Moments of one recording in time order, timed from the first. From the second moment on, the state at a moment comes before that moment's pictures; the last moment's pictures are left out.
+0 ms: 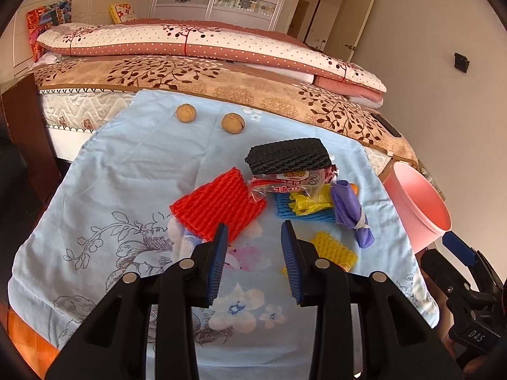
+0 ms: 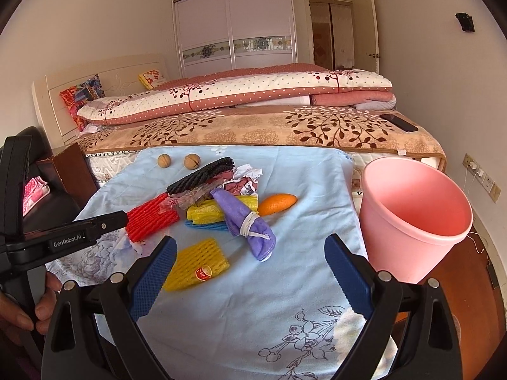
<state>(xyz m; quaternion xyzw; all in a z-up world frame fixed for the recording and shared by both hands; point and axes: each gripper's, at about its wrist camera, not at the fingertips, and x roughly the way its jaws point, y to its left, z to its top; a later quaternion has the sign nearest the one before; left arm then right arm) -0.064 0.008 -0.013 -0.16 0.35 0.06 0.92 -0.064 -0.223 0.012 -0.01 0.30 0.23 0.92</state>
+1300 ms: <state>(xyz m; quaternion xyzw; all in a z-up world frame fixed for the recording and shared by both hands) -0.010 0.070 -0.055 -0.14 0.42 0.07 0.89 0.022 -0.182 -0.027 -0.03 0.42 0.27 0.87</state>
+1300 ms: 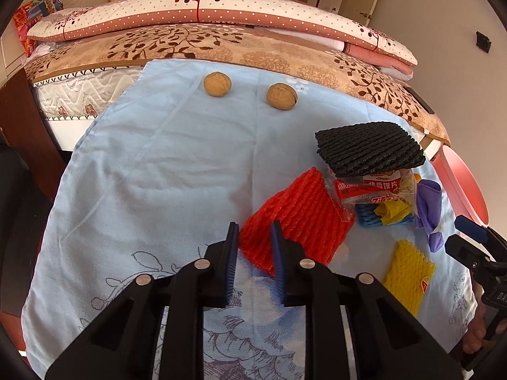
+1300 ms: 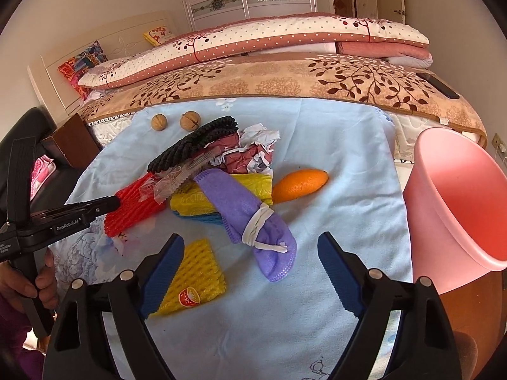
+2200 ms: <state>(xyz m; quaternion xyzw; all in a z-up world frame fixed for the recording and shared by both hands) -0.058 0.064 0.010 -0.14 0.34 0.03 0.93 0.033 -0.207 -0.034 0.01 0.45 0.26 0.85</state>
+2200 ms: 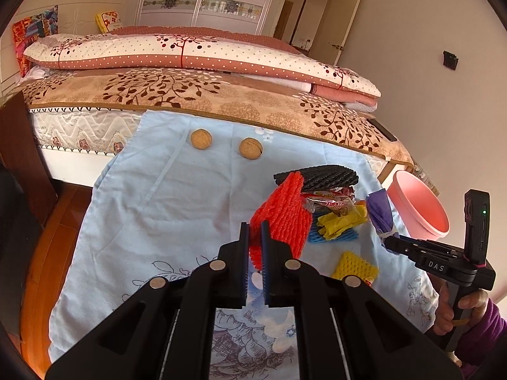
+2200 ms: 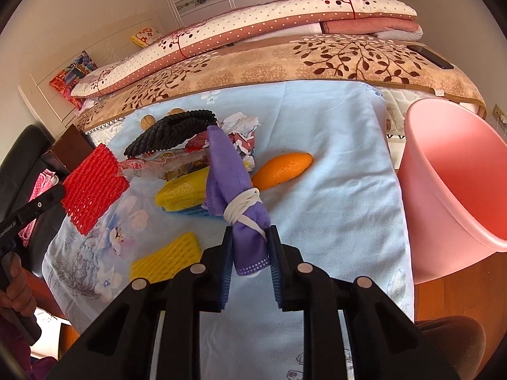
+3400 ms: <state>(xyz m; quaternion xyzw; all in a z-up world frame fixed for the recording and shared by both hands) -0.022 -0.015 0.064 -0.13 0.28 -0.09 0.95 0.022 -0.308 0.007 0.09 0.38 0.19 0.90</state>
